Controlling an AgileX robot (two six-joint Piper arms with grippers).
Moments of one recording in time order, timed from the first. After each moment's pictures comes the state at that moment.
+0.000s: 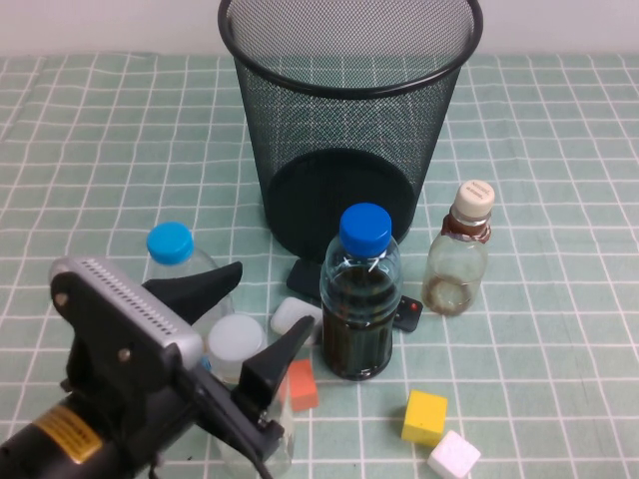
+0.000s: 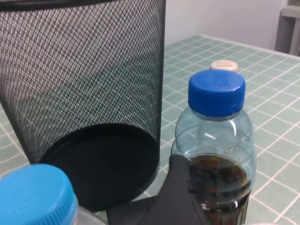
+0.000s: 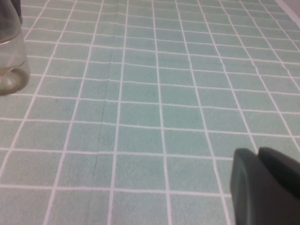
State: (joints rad) right arm -0.01 -0.01 0.03 -0.05 0.37 -0.02; left arm -0.99 1.01 -0.37 -0.58 -0.49 0.53
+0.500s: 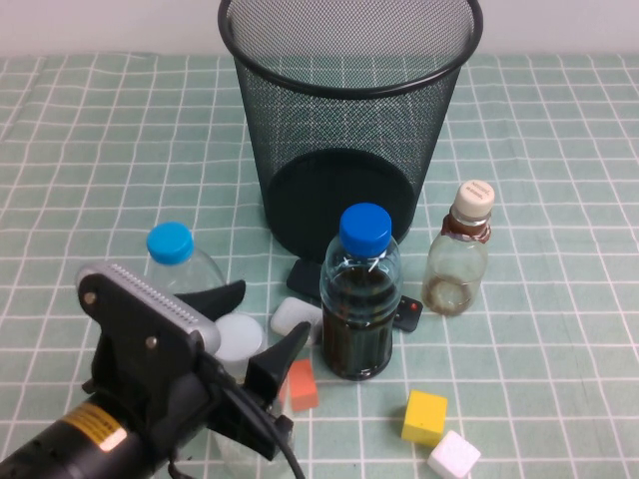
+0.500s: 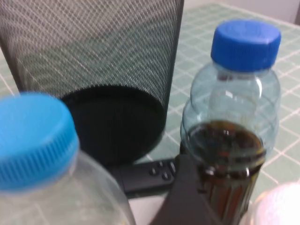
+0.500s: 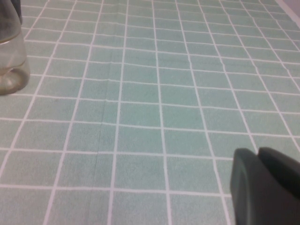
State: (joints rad) right arm -0.01 -0.01 0.03 -0.05 0.37 -0.02; left arm -0.99 1.10 -0.38 -0.68 -0.50 0.53
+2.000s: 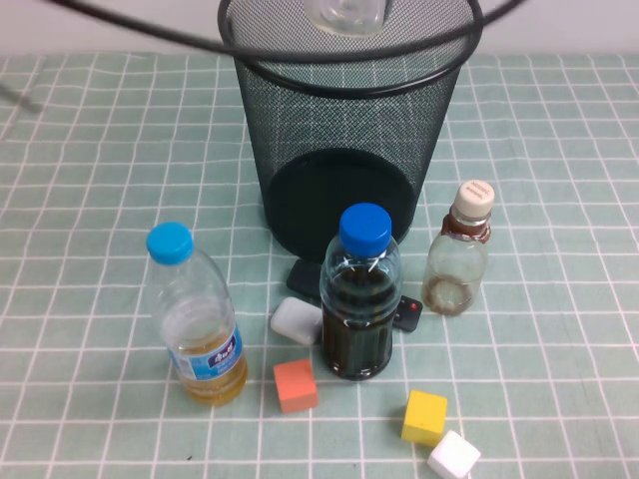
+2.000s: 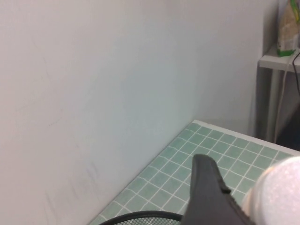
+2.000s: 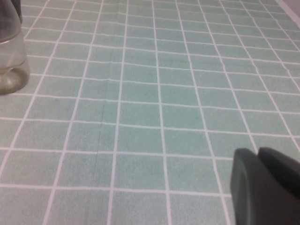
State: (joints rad) right arm -0.01 -0.01 0.03 -0.05 0.37 -0.02; left arm -0.61 1.77 -2.33 -0.38 0.84 0.47
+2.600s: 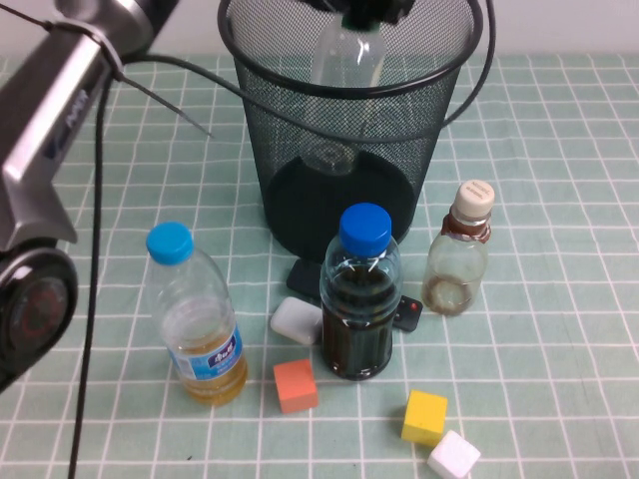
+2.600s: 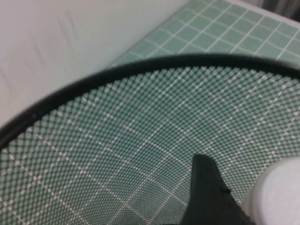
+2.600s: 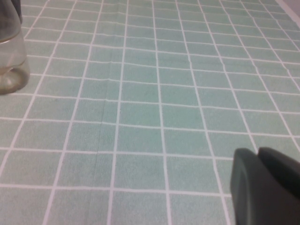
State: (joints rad) right arm -0.01 -0.01 0.03 -0.05 0.37 -0.02; left arm -0.48 2.21 -2.44 -0.52 0.90 0.57
